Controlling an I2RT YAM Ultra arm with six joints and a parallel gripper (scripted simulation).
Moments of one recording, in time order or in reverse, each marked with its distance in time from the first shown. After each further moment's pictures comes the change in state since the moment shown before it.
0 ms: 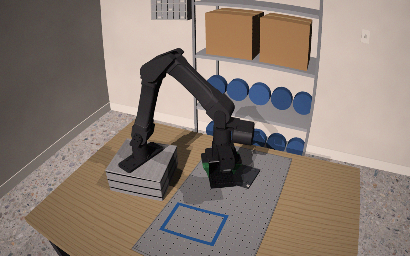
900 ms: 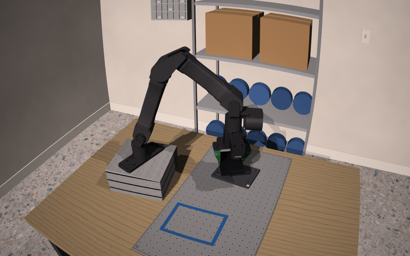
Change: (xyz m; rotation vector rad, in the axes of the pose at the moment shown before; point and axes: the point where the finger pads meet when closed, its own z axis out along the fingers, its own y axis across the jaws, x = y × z) arm 0.058 0.047 -0.002 -0.001 -0.003 0.013
